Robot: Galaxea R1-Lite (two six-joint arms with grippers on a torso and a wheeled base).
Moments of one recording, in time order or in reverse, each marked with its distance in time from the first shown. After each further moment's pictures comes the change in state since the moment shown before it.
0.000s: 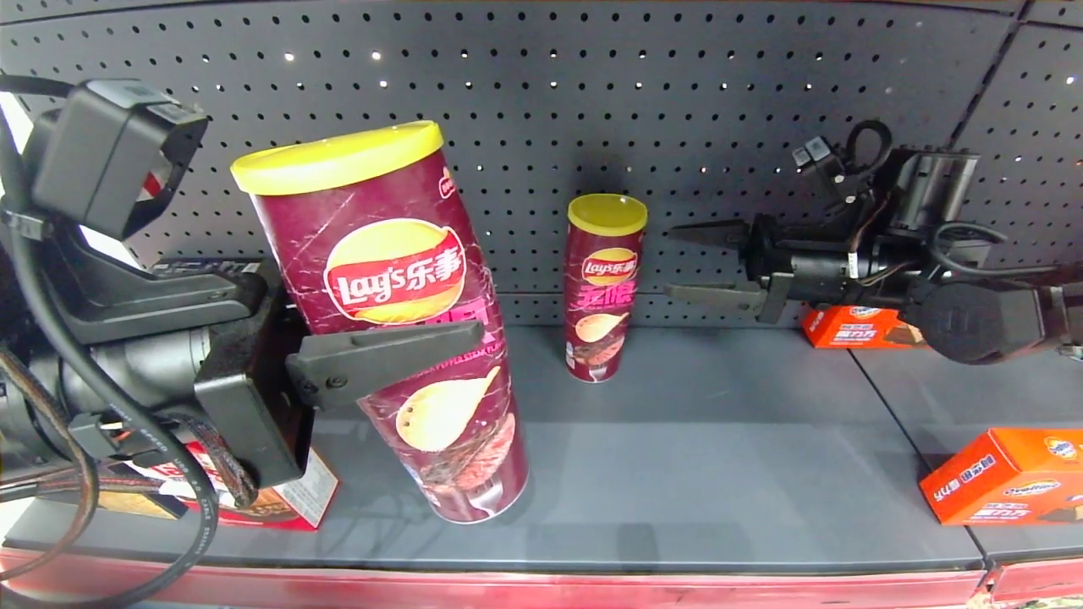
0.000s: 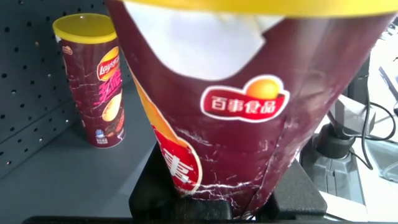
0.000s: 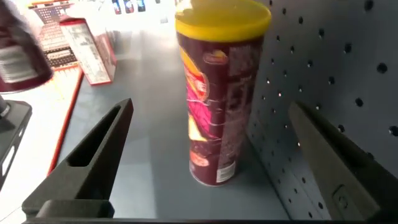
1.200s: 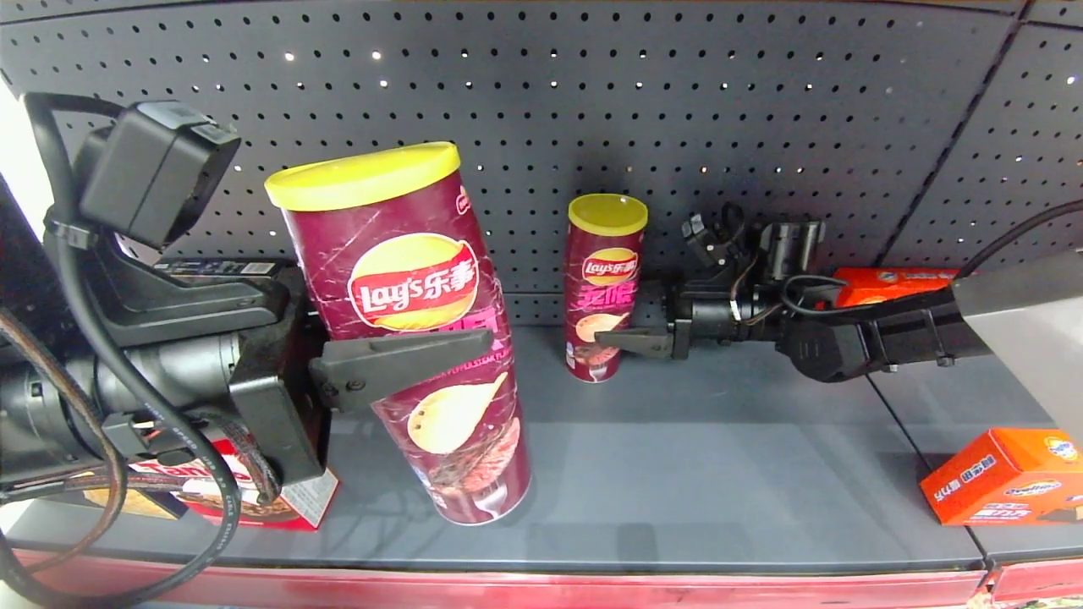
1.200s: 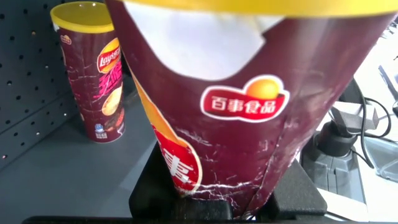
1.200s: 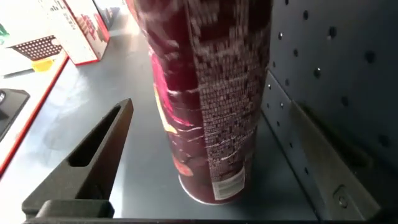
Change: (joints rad) left arm 0.003 0.026 0.001 -0.001 0.001 0.000; right arm 0.077 0.283 -0.192 0.009 -0.004 0.003
